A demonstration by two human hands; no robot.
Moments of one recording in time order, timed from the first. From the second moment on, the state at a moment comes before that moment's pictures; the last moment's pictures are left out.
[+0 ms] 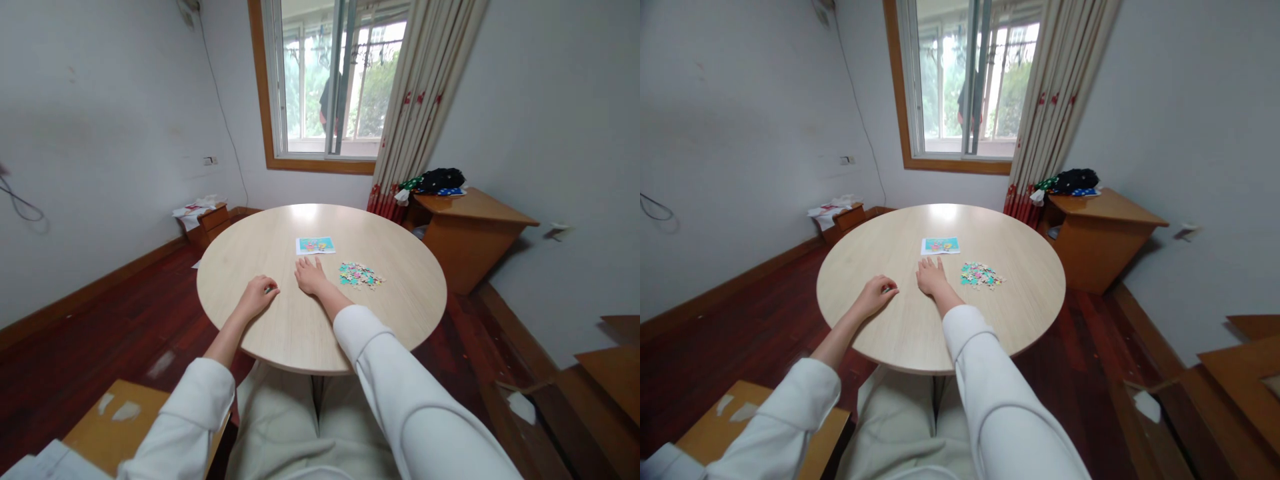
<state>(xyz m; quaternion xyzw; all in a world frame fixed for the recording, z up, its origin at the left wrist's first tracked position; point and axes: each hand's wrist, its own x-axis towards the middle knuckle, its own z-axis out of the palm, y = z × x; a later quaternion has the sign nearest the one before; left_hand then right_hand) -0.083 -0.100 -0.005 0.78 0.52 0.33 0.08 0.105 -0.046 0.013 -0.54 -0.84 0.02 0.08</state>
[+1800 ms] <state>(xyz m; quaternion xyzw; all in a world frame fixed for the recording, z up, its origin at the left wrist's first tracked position) -0.064 -0.146 -0.015 0.80 0.51 0.31 0.07 0.243 -0.146 -0.007 -0.58 -0.79 -0.01 0.22</state>
